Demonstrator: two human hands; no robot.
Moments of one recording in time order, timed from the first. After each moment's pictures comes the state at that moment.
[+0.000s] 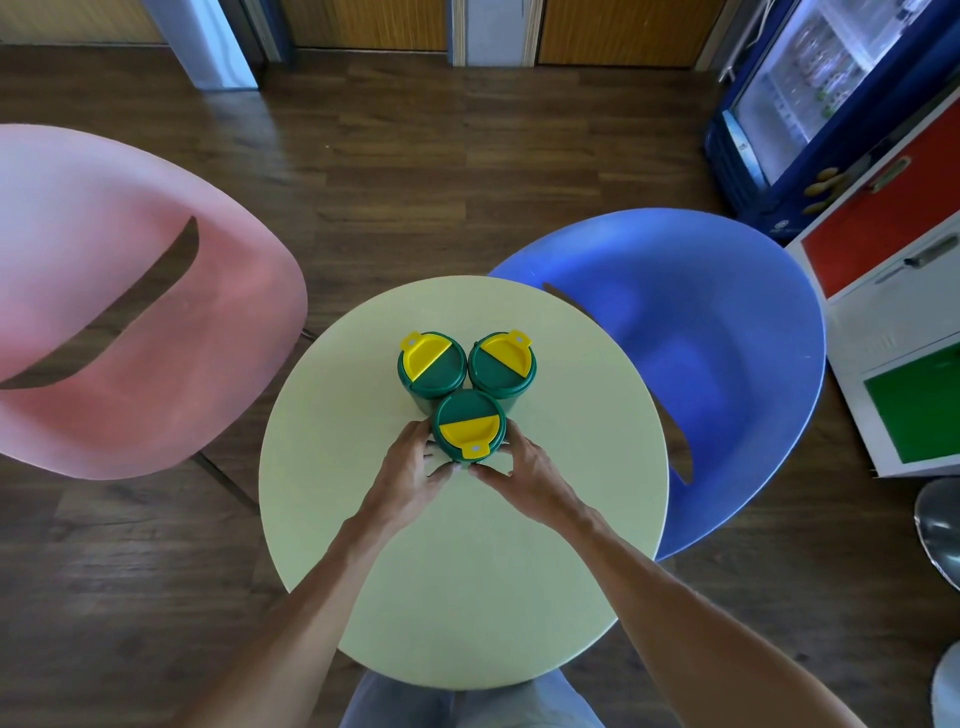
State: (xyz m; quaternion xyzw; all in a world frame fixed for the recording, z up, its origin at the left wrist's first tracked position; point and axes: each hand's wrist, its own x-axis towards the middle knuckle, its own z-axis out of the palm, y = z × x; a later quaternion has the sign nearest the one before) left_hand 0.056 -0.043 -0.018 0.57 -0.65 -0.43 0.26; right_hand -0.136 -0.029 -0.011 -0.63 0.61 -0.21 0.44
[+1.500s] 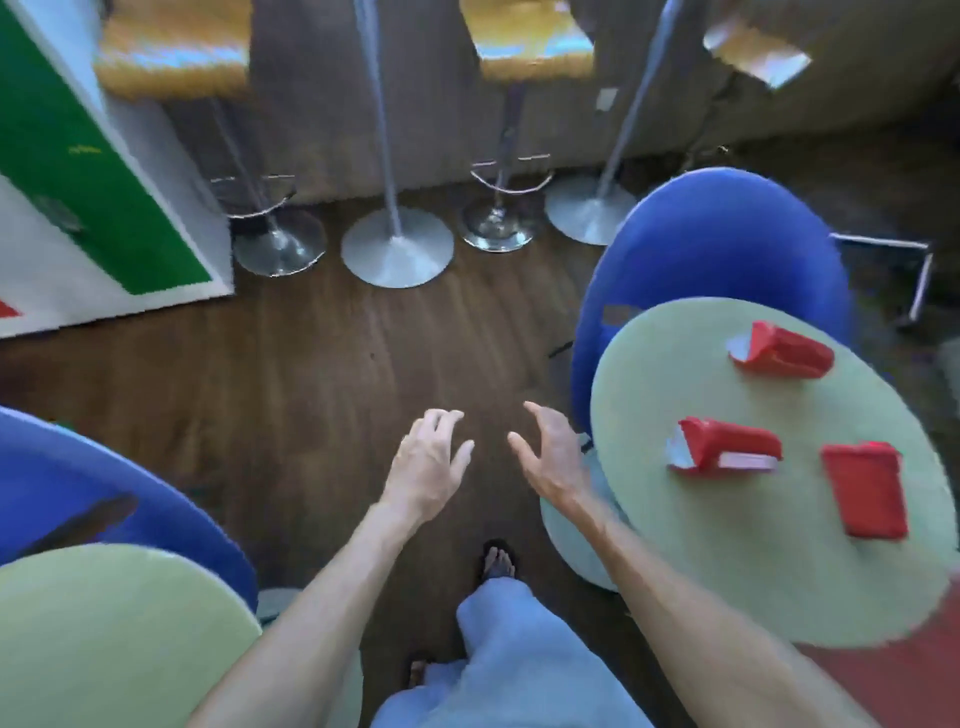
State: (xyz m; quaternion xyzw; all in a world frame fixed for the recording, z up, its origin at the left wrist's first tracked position) left_hand -0.192 0.345 0.033 -0.27 -0.92 -0.28 -0.04; right_hand -0.129 0.527 0.022 0.20 0.91 -0.35 -0.01
